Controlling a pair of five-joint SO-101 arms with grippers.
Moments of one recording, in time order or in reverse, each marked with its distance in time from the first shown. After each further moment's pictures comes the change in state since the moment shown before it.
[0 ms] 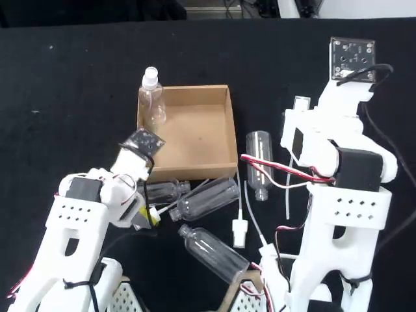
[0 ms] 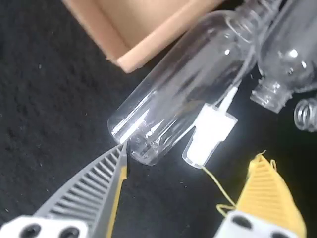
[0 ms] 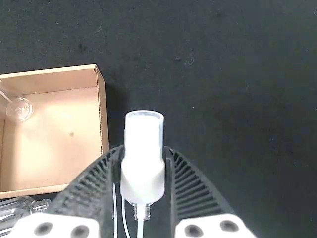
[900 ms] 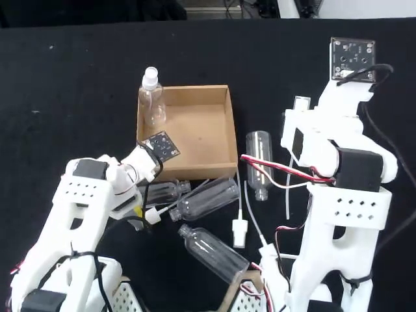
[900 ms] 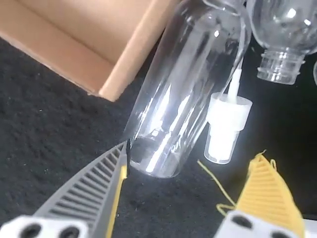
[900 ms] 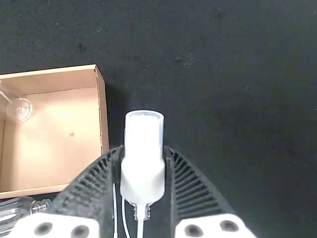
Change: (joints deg) left arm -0.6 13.3 -6.1 -3.3 -19.1; right arm 0.0 0.0 0.0 0.0 0.0
